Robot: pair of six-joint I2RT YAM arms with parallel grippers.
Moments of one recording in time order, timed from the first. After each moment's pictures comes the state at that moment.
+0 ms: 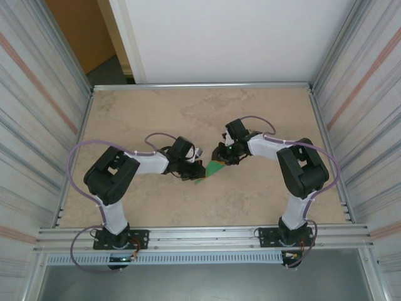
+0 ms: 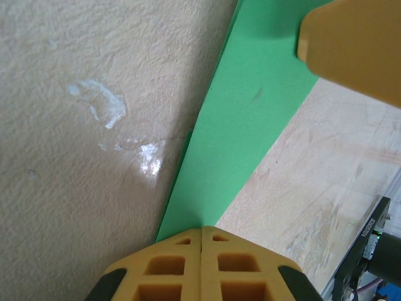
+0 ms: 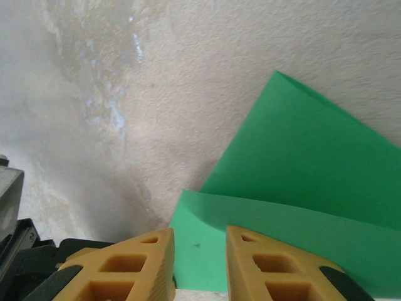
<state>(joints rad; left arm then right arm) -0.67 1.82 0.89 -0.08 0.56 -0.68 0.49 1.81 1.05 -0.37 -0.44 0.69</state>
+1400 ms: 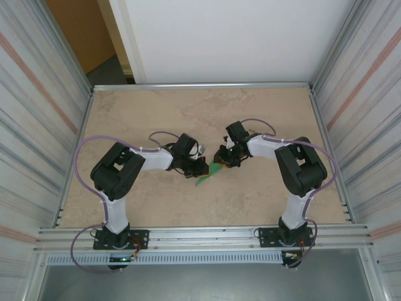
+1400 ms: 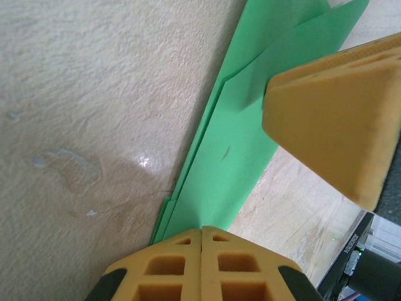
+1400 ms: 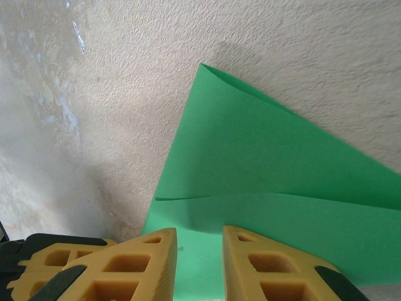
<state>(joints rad) -0.67 1.89 0.98 -0.11 0.57 -0.74 0.49 1.84 1.04 -0.37 -0.42 0.69</state>
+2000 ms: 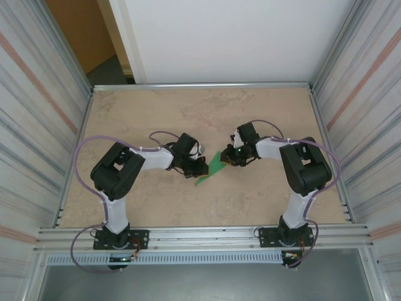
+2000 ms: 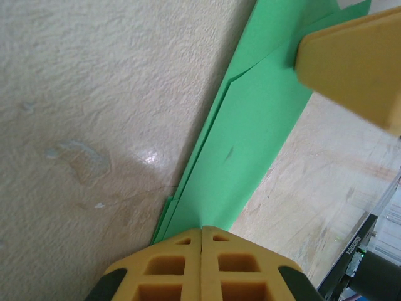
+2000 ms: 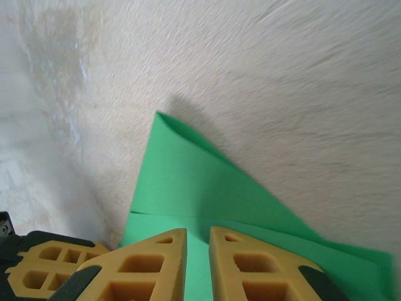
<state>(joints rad) -0.67 1.89 0.99 -0.15 0.56 -0.74 0.37 1.82 0.93 -0.21 -0.52 0.61</state>
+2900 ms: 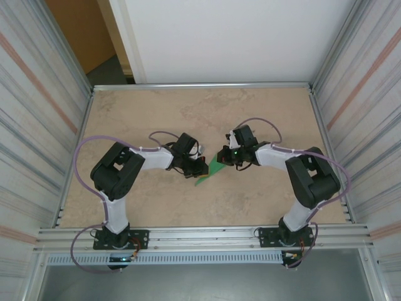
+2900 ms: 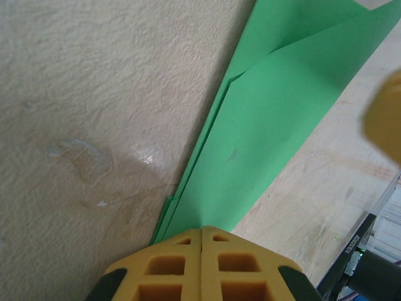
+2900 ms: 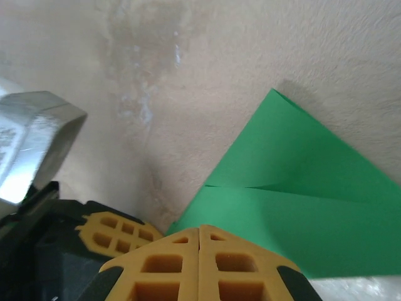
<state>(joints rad) -0.67 1.89 0.99 -0.15 0.56 -0.74 0.48 1.70 0.86 -0.12 -0.44 0.63</state>
